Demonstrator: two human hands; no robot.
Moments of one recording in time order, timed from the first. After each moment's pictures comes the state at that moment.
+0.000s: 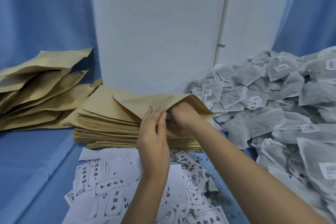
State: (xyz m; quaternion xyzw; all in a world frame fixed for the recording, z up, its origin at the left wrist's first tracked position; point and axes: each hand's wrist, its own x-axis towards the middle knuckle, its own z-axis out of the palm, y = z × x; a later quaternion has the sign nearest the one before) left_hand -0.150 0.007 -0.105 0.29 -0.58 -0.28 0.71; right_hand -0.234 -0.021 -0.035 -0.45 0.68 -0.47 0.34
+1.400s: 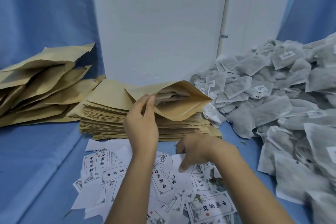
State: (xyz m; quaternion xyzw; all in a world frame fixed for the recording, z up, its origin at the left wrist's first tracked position) left_hand -0.120 -0.004 -0.086 0.40 -0.52 -0.32 0.68; right_hand -0.247 0.036 -0.090 -0.68 0.71 0.04 0.17
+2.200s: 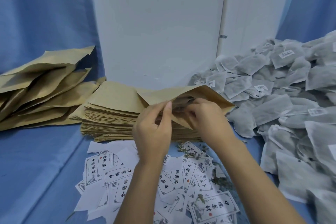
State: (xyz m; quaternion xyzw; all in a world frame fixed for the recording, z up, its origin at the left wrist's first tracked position) left_hand -0.127 0.009 -0.097 0.28 -0.62 -0.14 0.71; right_hand -0.250 0.042 -0.065 -0.67 0.65 -0.32 -0.15
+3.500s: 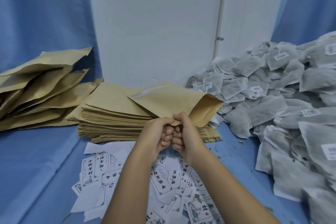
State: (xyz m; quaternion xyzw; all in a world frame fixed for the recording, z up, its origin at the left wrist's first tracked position) left_hand -0.127 -0.008 -0.087 0.35 -0.50 -0.71 0.36; right_hand -0.214 0.021 -0.106 -0.27 0.48 -0.65 0.52
